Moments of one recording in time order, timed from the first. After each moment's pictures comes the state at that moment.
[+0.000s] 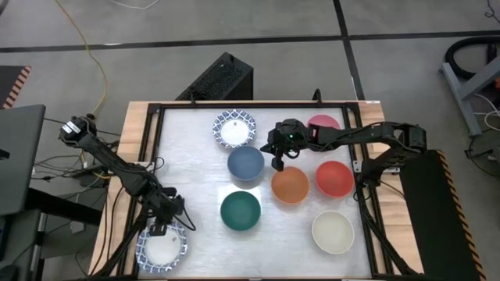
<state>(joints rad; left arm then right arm) -0.66 1.07 0.51 -0.56 0.20 -0.74 -0.25 1.46 0.88 0.04 -0.13 -0.01</state>
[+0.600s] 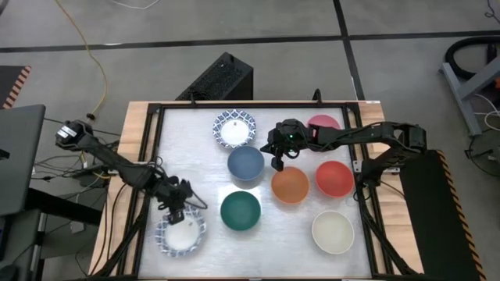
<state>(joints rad) -0.46 1.07 0.52 -0.57 0.01 -0.87 -0.25 1.46 0.88 0.03 -0.13 0.03</state>
